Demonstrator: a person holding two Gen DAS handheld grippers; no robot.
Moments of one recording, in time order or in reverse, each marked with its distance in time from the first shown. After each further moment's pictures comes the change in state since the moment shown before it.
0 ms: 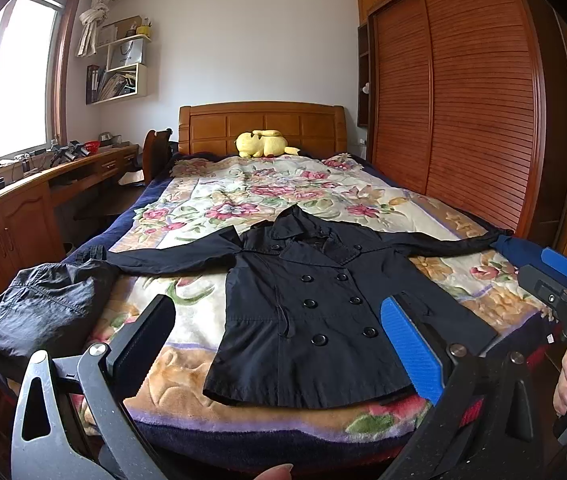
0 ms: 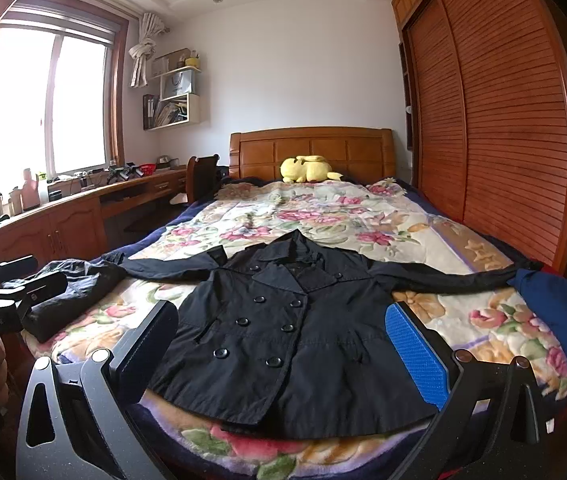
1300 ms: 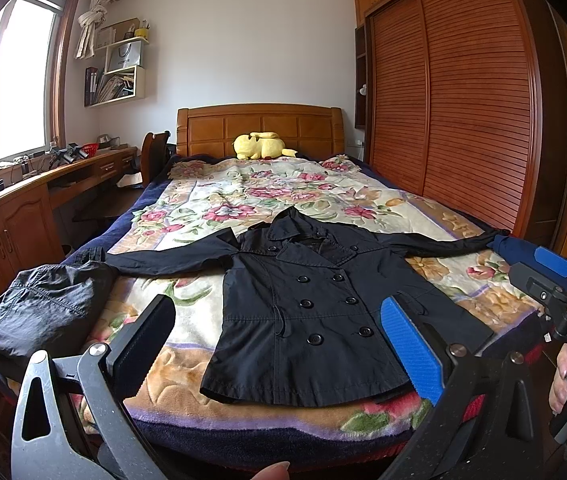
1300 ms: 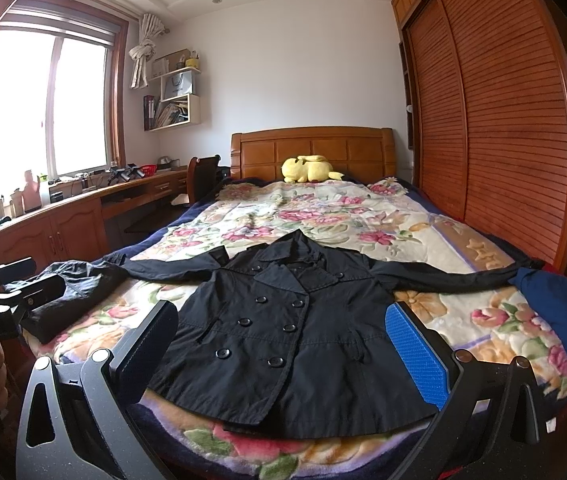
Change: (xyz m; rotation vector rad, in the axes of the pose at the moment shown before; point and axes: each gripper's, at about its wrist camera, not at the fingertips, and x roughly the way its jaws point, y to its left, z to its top) left arm 0.000 -0.001 0.000 0.002 -0.004 0.003; right arm 0.000 -0.002 0.000 0.008 0.001 0.008
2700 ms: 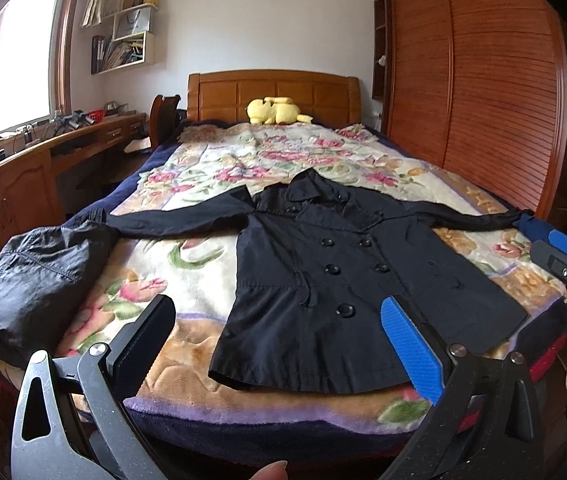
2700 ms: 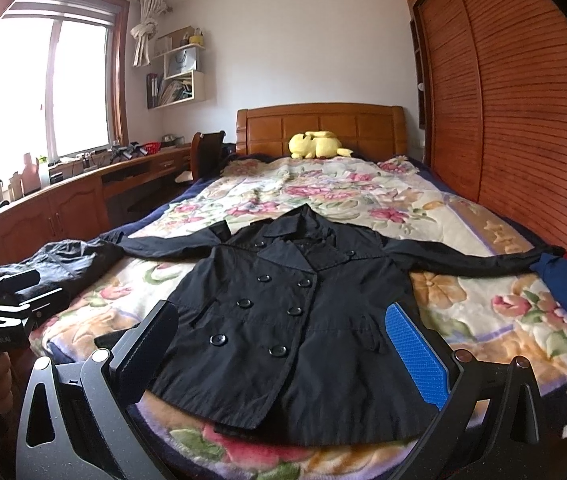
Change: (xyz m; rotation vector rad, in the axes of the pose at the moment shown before) left arm 0.064 0.024 -0.037 -0.029 0.111 0.034; right arm 0.046 0.000 -0.002 -0.005 0.086 0.028
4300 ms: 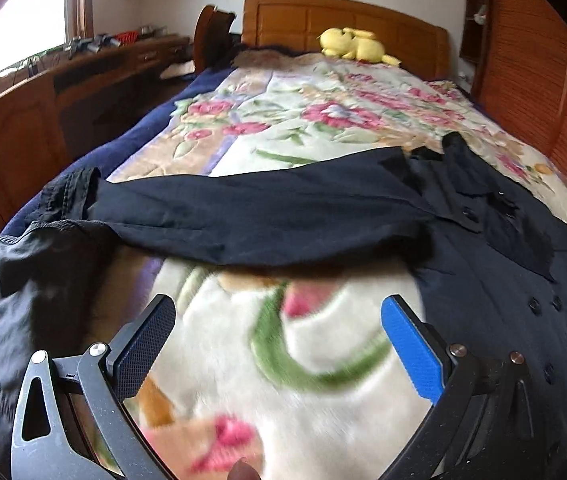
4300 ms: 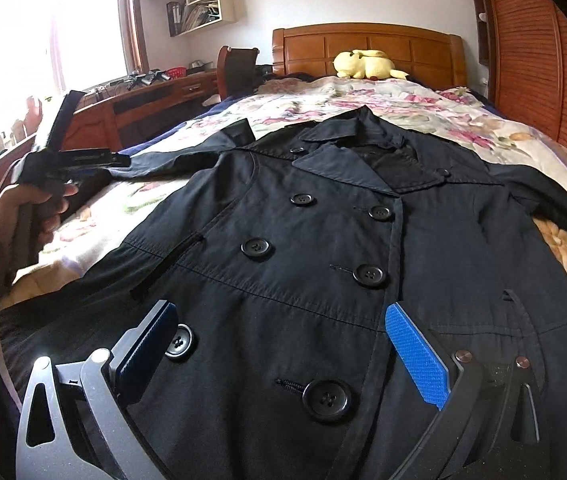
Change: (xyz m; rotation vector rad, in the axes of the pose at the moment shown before) left arm 0.297 0.173 0.067 -0.125 0.243 0.147; right arm 0.141 -0.026 -0.020 -0.043 0.242 0.153
